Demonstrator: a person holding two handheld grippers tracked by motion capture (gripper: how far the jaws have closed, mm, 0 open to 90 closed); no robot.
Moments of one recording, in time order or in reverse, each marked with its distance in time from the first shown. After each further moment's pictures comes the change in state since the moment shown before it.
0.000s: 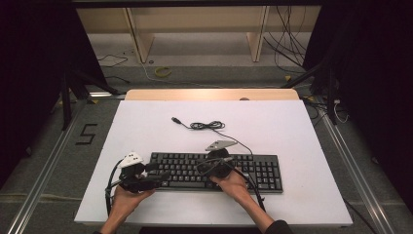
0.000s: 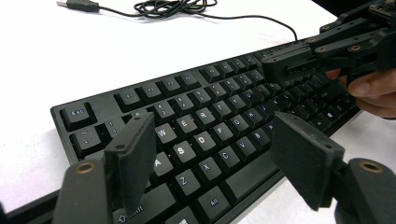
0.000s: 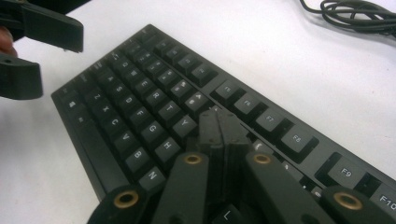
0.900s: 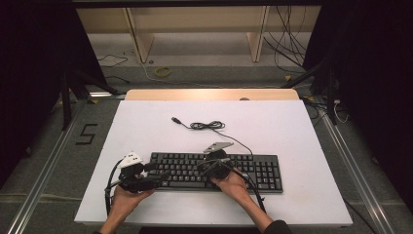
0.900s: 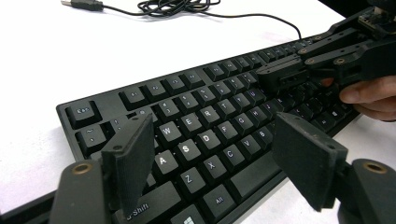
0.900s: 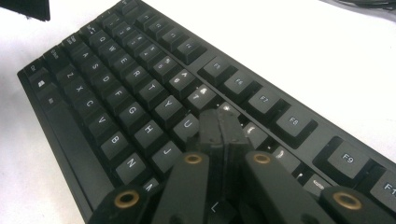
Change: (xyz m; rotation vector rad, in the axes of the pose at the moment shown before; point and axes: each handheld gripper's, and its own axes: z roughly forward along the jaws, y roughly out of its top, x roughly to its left) left arm 0.002 -0.001 0.000 0.000 0.013 0.000; right arm -0.002 -0.005 0.009 0.059 -0.037 -0.008
